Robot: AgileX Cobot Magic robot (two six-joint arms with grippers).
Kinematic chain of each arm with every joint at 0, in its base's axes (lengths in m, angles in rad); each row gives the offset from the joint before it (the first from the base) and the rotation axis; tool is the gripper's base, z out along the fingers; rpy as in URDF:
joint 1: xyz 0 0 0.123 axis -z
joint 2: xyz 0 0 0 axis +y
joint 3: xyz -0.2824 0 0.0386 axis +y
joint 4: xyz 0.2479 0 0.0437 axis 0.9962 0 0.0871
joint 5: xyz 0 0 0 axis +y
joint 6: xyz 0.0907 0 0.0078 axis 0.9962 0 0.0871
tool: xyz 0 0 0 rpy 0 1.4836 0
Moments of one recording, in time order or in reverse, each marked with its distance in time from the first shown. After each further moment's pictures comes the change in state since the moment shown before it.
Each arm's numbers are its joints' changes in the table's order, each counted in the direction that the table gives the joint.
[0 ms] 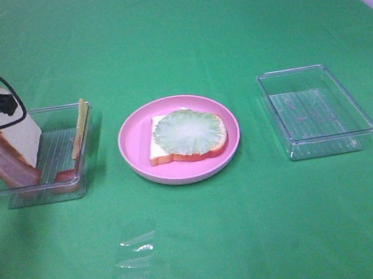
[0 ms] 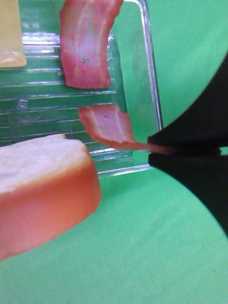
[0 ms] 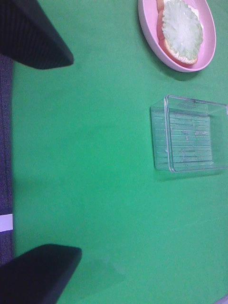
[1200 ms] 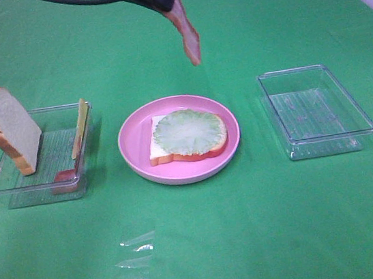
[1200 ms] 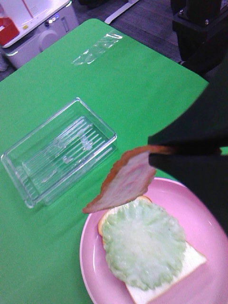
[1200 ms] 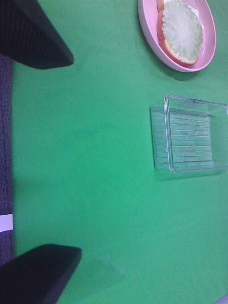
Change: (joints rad) left arm 0.351 0.218 -0.661 -0.644 0.114 0.285; right arm 0.000 0.000 0.000 0.000 0.000 0.000
